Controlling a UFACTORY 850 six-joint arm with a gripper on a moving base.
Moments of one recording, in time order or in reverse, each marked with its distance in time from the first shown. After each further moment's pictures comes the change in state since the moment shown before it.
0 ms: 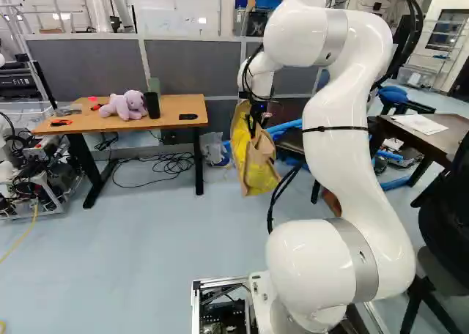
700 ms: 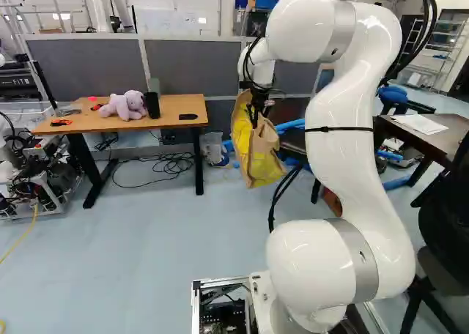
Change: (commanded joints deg) arm 0.2 2.6 -3.4 -1.9 -5.2 0.0
